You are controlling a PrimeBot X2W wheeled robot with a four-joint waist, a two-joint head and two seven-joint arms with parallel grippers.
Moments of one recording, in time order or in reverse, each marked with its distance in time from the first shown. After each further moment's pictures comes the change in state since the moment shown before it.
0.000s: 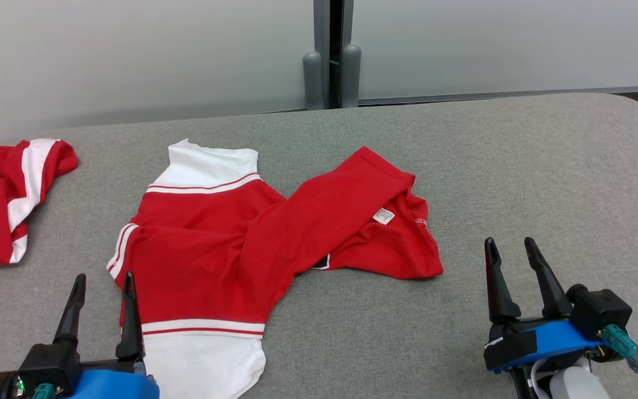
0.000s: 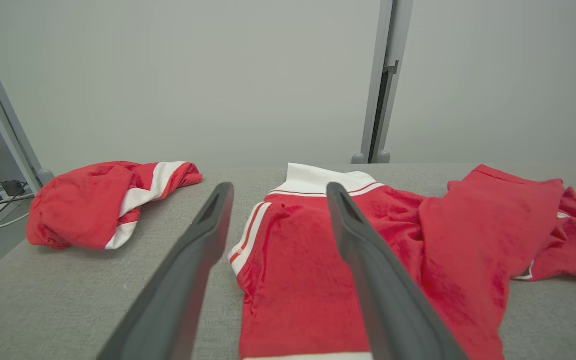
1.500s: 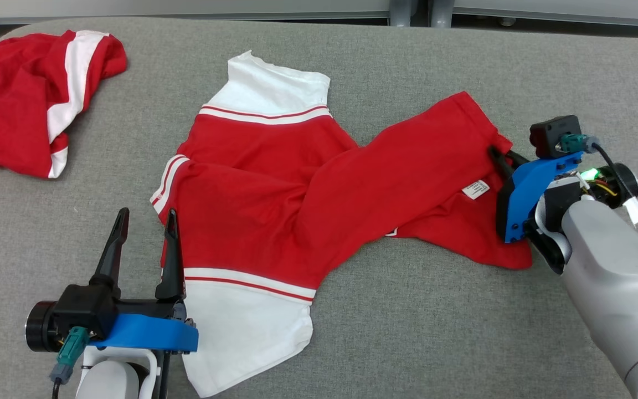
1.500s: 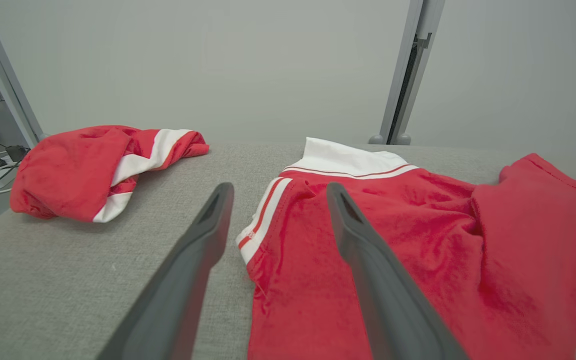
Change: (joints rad) left arm -0.171 -0.097 -0.024 0.022 0.046 -0.073 0.000; right arm -0.721 -0.234 0.456 0.715 0.185 0.000 0.311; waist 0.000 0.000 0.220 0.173
